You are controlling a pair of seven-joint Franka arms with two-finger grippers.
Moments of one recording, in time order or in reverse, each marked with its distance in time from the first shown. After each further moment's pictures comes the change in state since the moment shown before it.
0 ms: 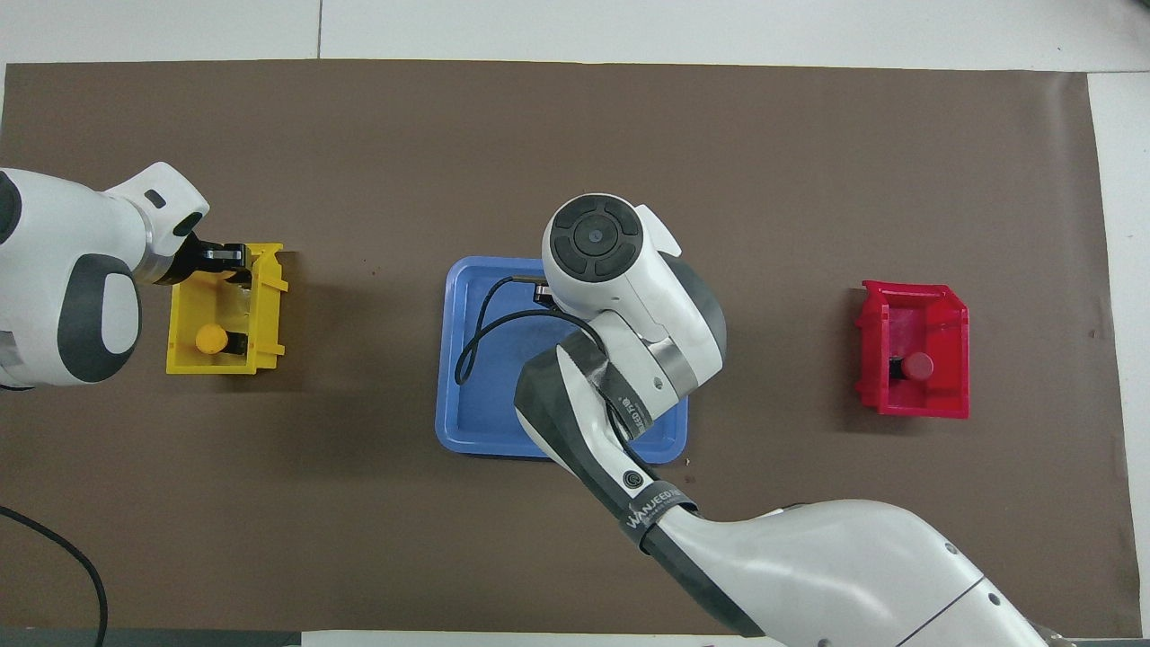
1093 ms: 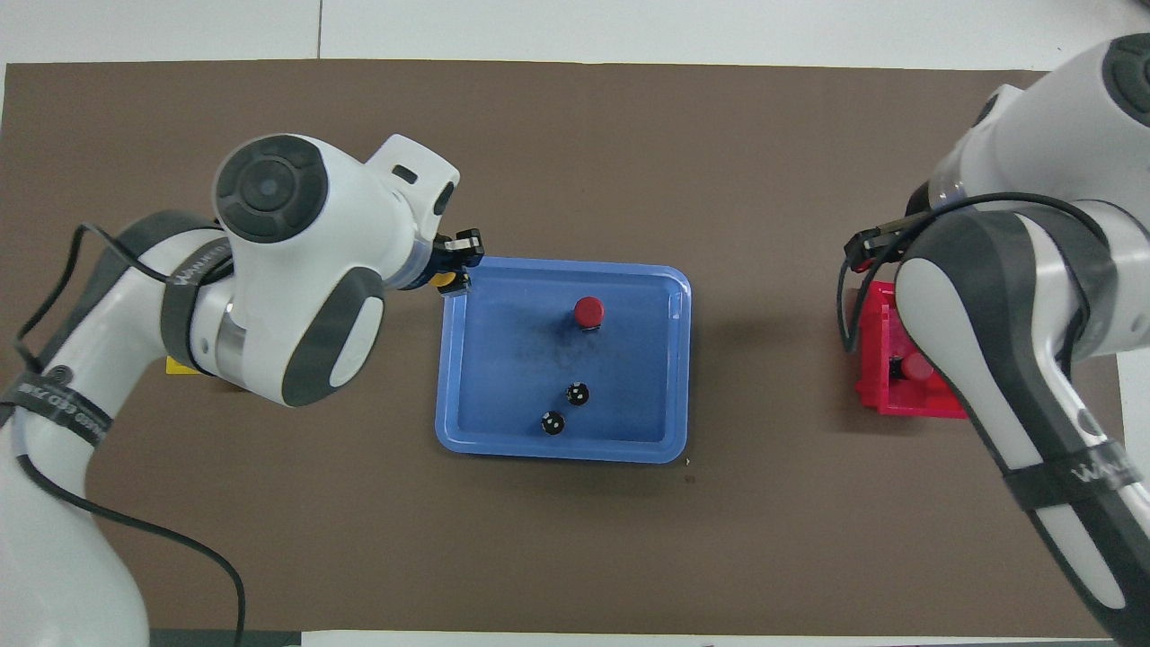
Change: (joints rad) left arm -0.501 0.034 -0.020 0.254 -0.039 -0.227 -0.727; right arm -0.507 -0.361 -0.030 -0.178 0.003 -0.243 -0.937
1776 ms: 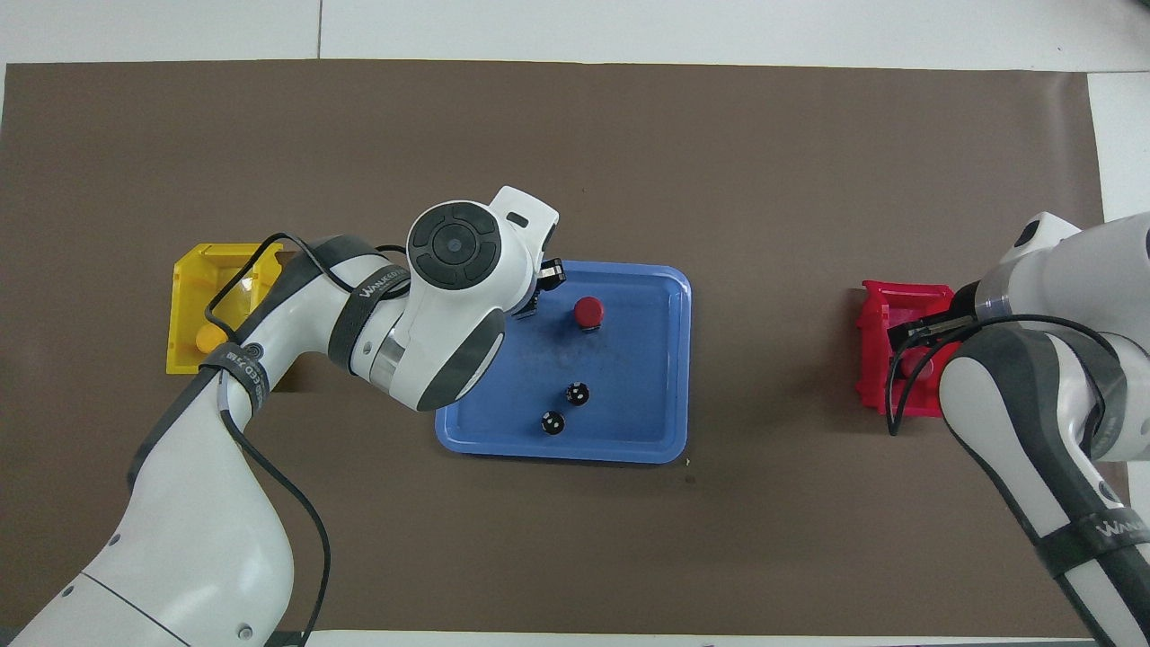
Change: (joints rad) left arm -0.086 0.152 0.005 0.018 0.064 0.111 -0.161; right arm -0.100 -0.142 0.004 -0.406 0.020 0.286 -0.043
